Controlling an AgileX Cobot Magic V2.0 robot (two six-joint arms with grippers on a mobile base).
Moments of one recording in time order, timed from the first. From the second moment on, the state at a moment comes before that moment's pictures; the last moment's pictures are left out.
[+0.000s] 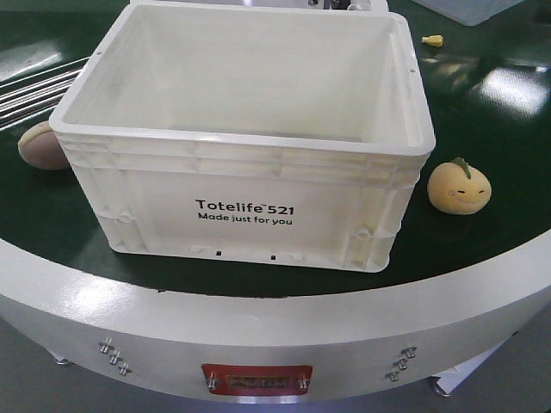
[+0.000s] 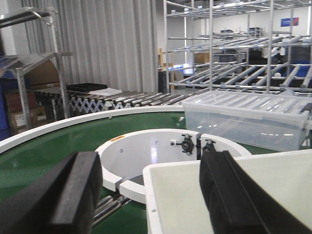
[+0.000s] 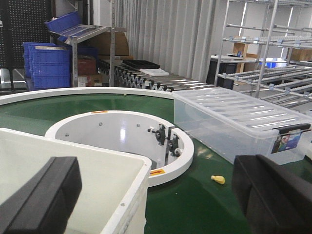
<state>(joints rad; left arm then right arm) -0.16 0.73 -0.76 0.04 -0.01 -0.05 0.23 0.69 -0.85 -0.20 0.23 0.08</state>
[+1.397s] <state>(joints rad) 0.06 1.11 -0.76 0.04 -0.07 -0.05 0.06 1.16 -0.85 -0.40 0.22 0.36</state>
